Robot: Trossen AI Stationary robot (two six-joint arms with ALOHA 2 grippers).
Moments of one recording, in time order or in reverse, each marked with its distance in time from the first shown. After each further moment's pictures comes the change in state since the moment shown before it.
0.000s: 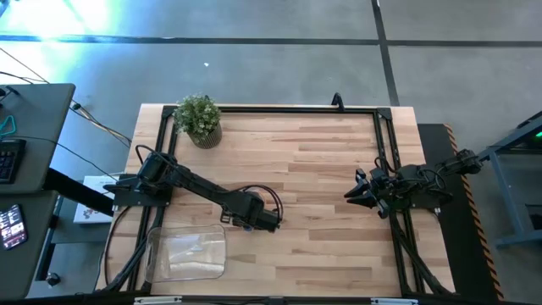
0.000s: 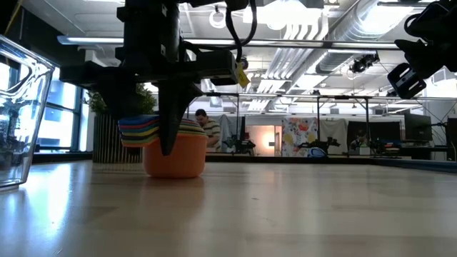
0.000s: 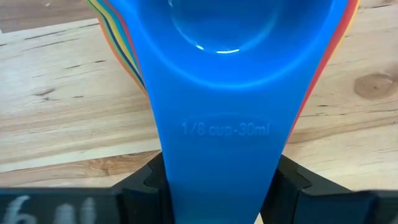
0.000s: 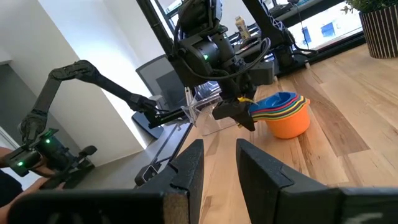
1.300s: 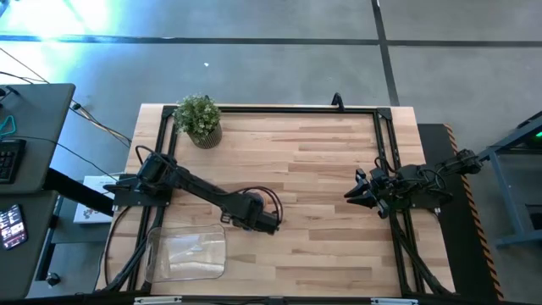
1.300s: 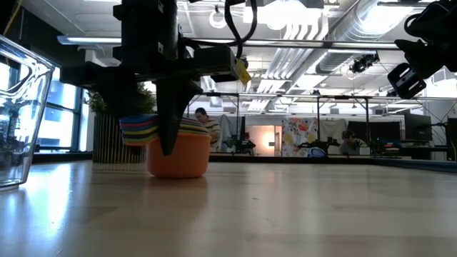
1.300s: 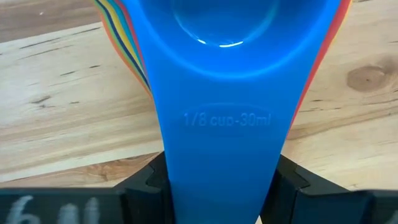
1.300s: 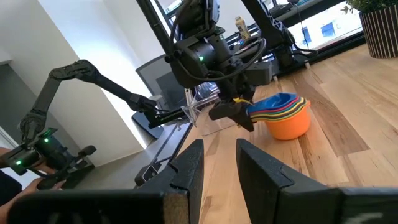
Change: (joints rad) left arm -0.018 0.000 0.001 0.009 -0.037 0.027; right arm 0.000 0.000 0.000 0.000 0.000 0.000
